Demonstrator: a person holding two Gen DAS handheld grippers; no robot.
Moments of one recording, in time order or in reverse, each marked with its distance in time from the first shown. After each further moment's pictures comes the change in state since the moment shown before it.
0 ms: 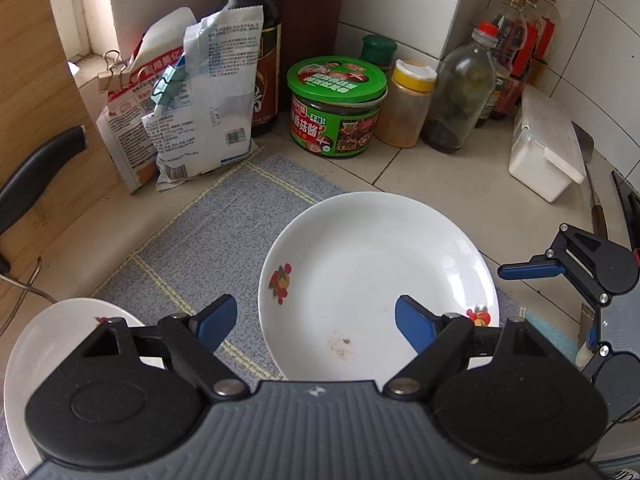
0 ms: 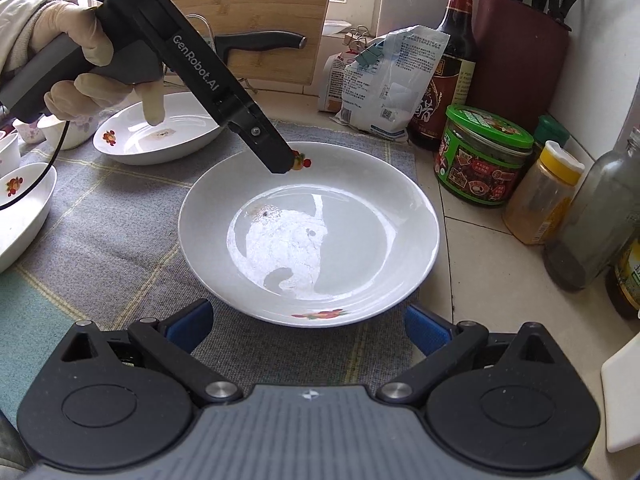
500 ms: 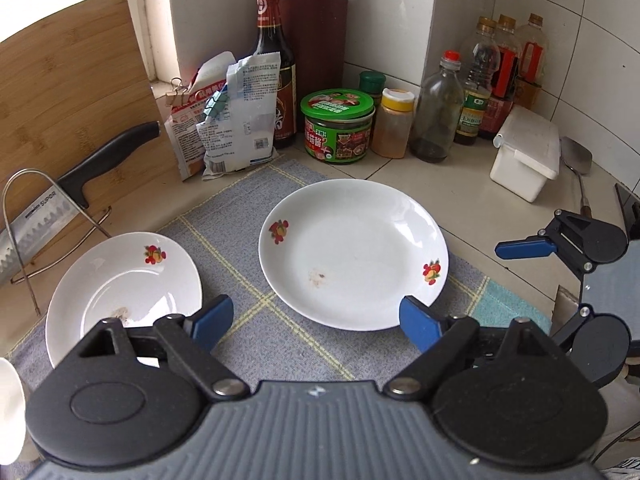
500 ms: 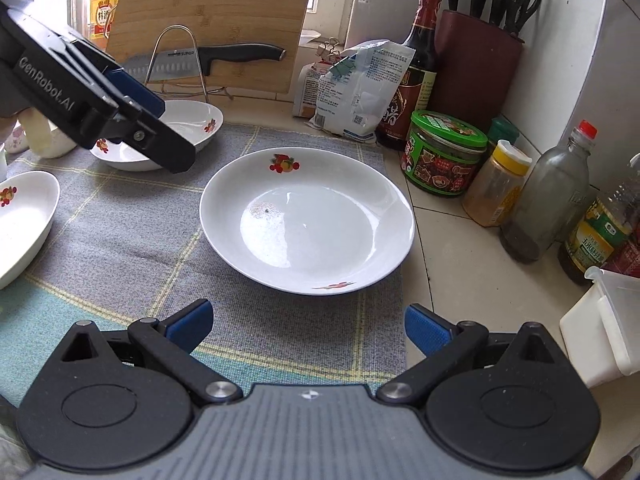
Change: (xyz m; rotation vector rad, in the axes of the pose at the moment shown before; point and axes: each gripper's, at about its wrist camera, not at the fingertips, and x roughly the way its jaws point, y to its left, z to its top) left arm -0.081 -0.057 -0.076 -0.052 -0.148 0.148; right arm -0.043 0.037 -0.008 0.062 -0.003 -0.129
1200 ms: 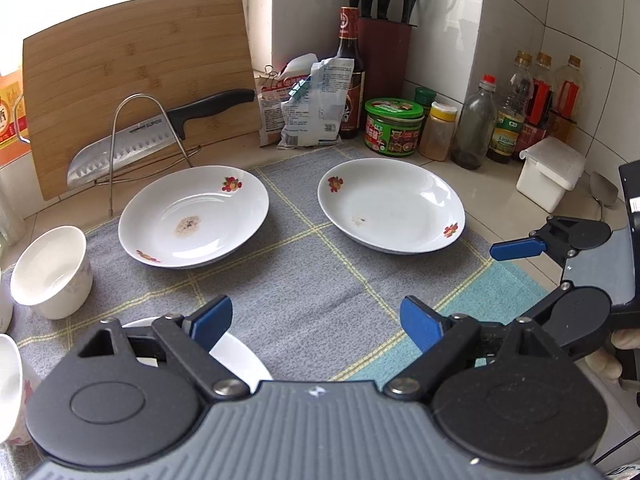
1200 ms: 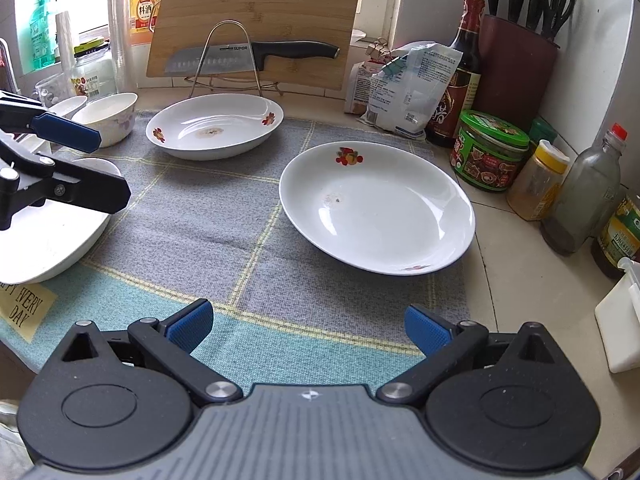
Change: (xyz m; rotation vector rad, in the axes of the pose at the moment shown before) left arm -0.070 -0.003 -0.091 -0.179 -0.085 0.142; right arm -0.011 0.043 -0.007 -0.016 0.015 0.085
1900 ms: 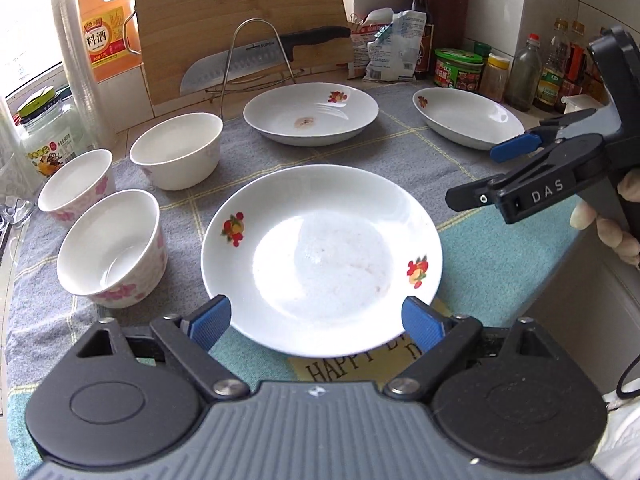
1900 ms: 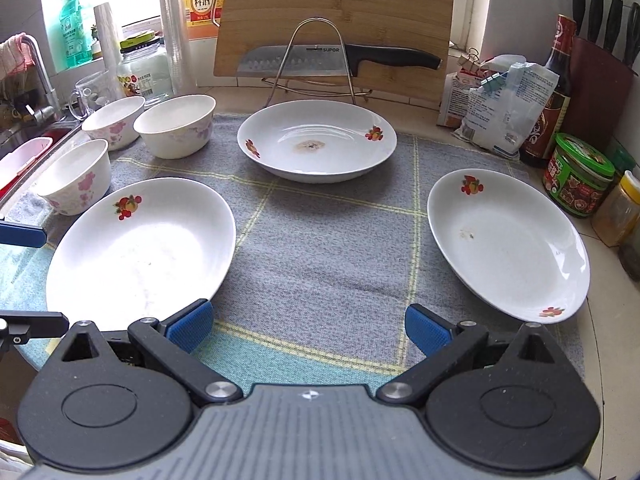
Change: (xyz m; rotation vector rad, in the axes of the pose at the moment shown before) left arm -0.068 0.083 -0.093 -0.027 0.102 0.112; right arm 0.019 0.097 0.041 -0.009 0.031 0.112
